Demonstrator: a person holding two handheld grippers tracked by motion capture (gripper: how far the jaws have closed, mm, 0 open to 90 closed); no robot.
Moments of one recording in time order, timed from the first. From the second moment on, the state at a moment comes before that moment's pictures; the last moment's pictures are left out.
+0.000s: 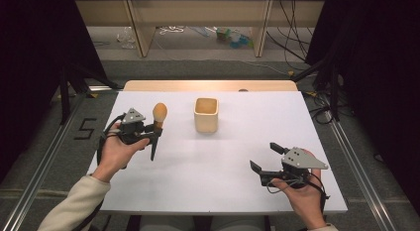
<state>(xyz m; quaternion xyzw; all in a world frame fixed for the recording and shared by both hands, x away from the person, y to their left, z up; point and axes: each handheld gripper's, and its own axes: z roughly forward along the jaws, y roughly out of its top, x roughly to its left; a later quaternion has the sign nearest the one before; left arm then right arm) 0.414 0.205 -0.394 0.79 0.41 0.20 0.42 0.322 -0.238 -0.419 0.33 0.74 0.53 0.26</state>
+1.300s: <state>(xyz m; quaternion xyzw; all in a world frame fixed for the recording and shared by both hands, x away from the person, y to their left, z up) 0.406 0.201 -0.385 0.71 0.38 0.25 0.53 0.323 -0.234 -0.421 0.32 0.74 0.53 0.26</state>
